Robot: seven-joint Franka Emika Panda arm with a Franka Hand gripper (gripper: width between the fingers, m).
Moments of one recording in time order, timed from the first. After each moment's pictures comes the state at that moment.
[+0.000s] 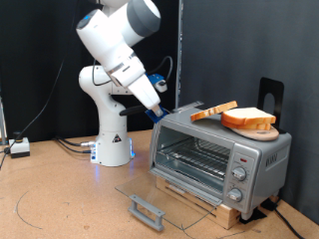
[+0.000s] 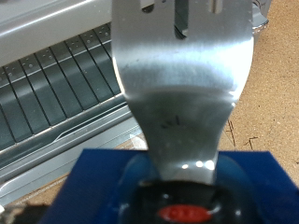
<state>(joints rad) -0.36 -0.38 0.08 -2.47 0.74 1.95 -1.27</state>
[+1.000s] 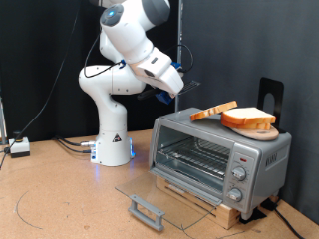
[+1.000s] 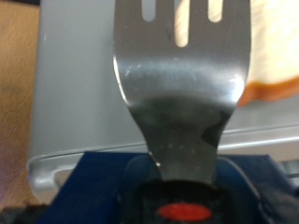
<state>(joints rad) -0.32 -0.57 0.18 -2.58 0.65 1.63 -1.39</state>
